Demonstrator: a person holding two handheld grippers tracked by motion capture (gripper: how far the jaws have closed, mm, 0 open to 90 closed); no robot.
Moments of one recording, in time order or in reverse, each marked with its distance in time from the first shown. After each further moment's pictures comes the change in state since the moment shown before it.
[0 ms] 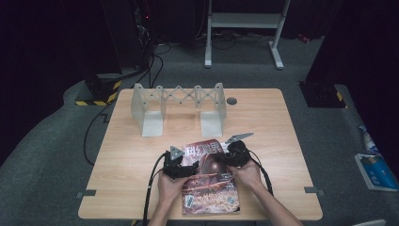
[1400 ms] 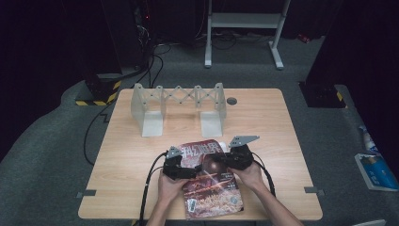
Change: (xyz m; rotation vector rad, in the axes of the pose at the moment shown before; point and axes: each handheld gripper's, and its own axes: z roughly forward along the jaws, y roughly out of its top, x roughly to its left) left arm 0.006 -0.001 -0.002 -0.005 -0.196 -0.062; right arm 0.012 -0.001 -0.019 -0.148 0.086 -0.150
